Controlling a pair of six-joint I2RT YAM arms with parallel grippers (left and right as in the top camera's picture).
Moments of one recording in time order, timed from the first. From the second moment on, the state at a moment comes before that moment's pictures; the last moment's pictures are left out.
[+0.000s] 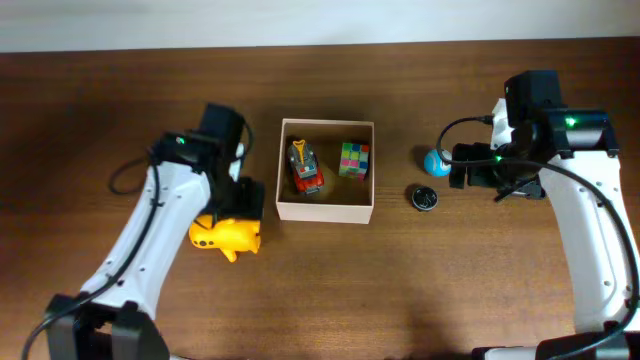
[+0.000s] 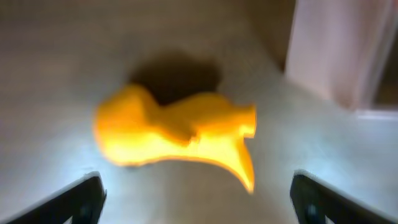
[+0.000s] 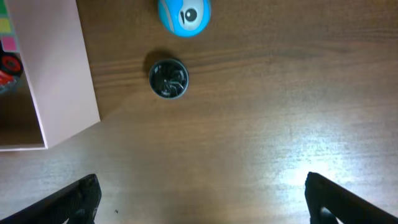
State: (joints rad) left arm -0.24 1.62 1.27 -1.15 -0.05 -0.19; right arm -0.01 1.55 1.54 -1.35 -0.05 0.16
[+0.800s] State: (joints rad) left arm -0.24 1.59 0.91 -0.76 -0.06 -0.23; right arm -0.01 1.55 1.54 -1.33 -0.05 0.16
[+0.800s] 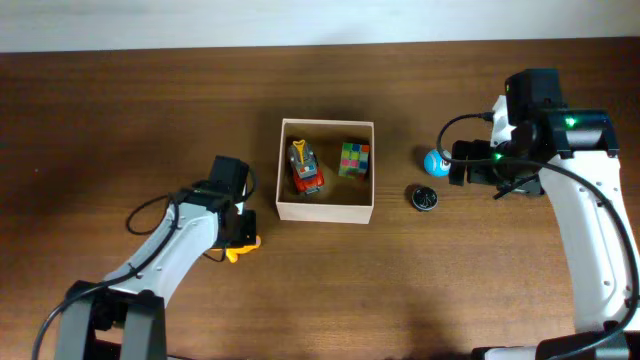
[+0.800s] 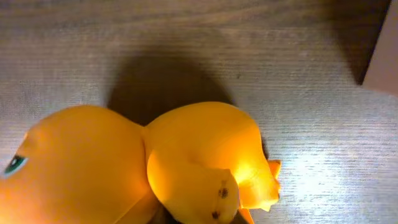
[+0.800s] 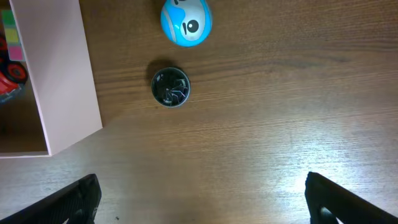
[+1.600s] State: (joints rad) left arm -0.46 1.50 1.48 -0.81 -0.05 -0.27; right arm -0.01 1.55 1.54 -1.32 -0.05 0.18
